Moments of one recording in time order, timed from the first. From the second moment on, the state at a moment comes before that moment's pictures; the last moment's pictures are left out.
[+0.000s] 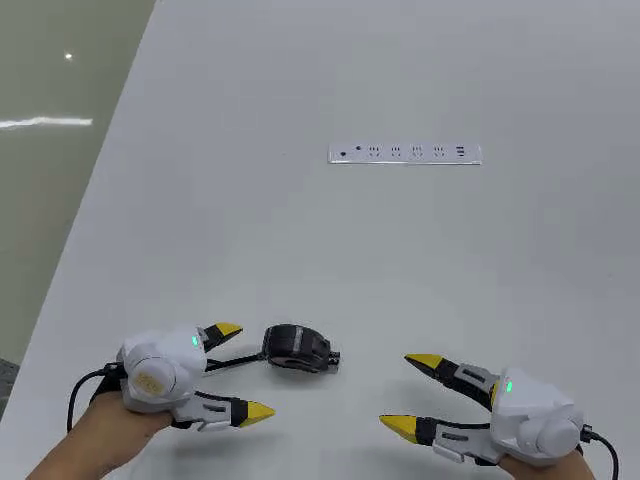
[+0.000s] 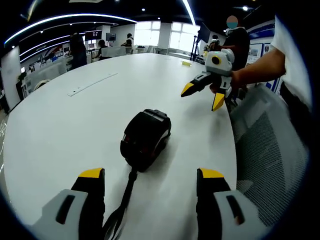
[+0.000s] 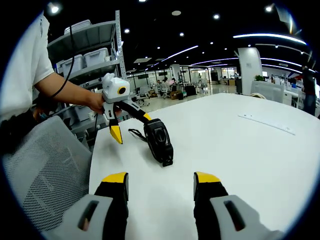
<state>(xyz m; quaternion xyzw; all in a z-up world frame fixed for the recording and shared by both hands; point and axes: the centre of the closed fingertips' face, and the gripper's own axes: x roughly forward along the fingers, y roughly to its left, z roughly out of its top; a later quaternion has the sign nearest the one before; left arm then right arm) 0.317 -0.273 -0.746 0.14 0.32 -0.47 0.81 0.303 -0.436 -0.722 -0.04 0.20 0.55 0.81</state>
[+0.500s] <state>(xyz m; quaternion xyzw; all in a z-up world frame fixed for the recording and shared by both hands) 0.325 -0.282 -0.755 0.15 0.33 -0.49 0.79 0.308 -0.432 -0.728 -0.04 0.20 0.56 0.80</state>
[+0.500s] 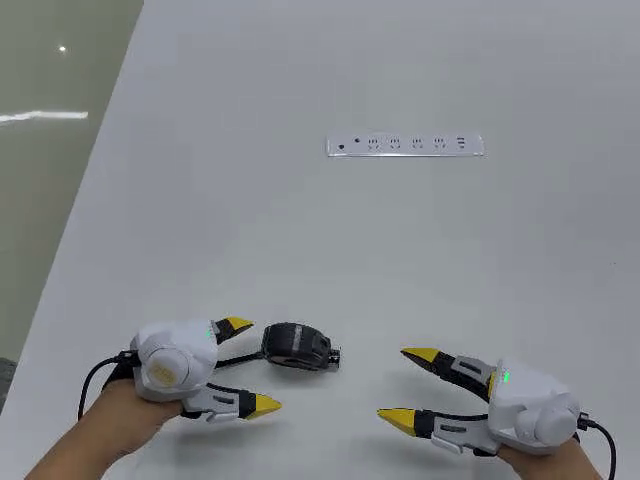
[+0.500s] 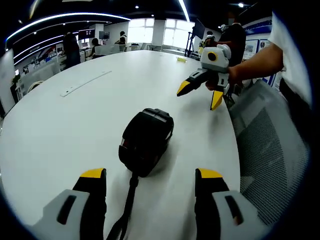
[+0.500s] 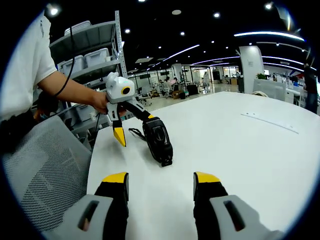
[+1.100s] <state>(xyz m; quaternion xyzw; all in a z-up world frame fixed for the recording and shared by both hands) 0.337 -0.291 -0.761 0.15 0.33 -0.51 0.78 0.318 -0.426 -0.738 -0.03 0.22 0.56 0.80</state>
